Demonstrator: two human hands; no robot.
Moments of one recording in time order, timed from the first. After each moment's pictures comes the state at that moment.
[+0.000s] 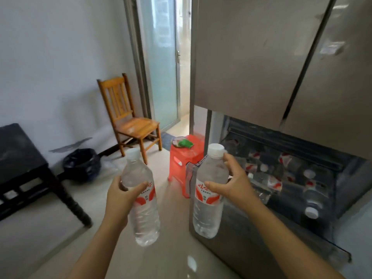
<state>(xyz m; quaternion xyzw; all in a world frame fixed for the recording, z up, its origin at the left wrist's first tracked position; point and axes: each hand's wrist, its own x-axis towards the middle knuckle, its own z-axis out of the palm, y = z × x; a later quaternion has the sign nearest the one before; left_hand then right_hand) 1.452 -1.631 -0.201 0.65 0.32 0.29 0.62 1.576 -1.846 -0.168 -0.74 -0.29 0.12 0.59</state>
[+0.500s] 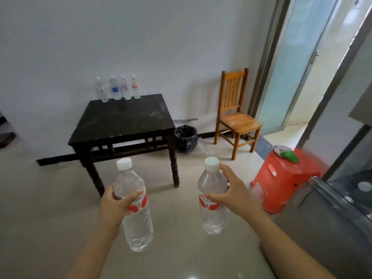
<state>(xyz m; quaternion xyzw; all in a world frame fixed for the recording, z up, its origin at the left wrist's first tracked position) 1.142 -1.552 -0.236 0.50 0.53 0.45 0.51 1.403 -1.660 -0.200 -0.69 -0.53 0.25 0.43</state>
